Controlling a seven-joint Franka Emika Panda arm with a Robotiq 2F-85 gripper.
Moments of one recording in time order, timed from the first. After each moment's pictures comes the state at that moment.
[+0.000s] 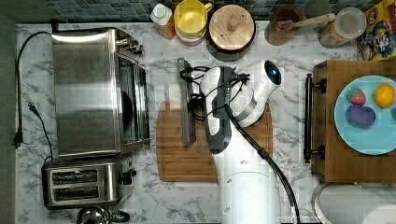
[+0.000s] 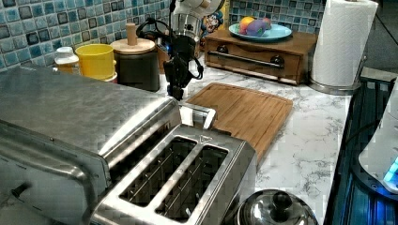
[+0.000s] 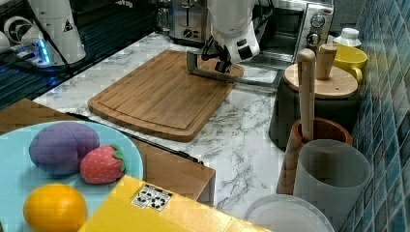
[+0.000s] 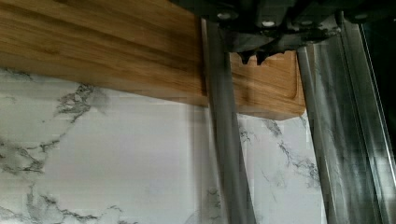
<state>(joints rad) -0.14 0.52 0.01 -1.92 0.68 0.44 -1.36</state>
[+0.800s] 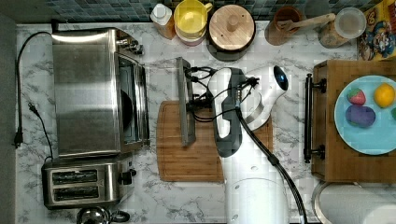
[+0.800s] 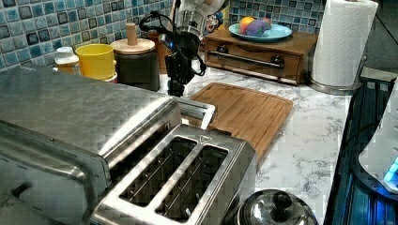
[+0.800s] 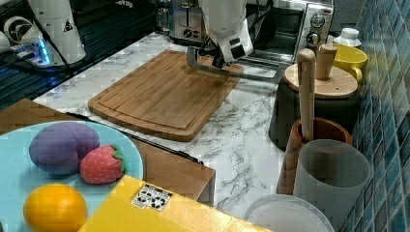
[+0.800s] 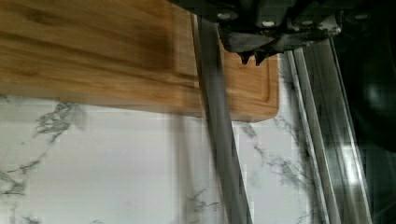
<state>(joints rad) -0.20 0.47 0.04 -1.96 0.74 0.42 -1.36</state>
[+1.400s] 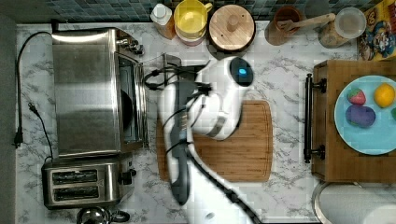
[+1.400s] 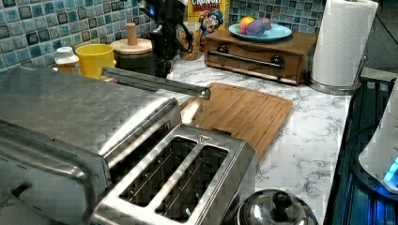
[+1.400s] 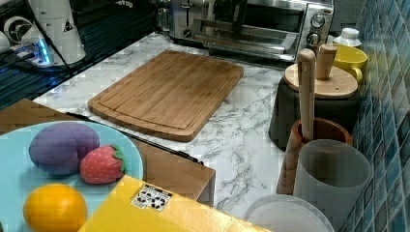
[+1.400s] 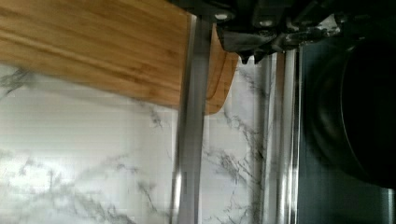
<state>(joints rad) -0.09 0.25 0.14 -2.01 0.47 0.54 -1.20</state>
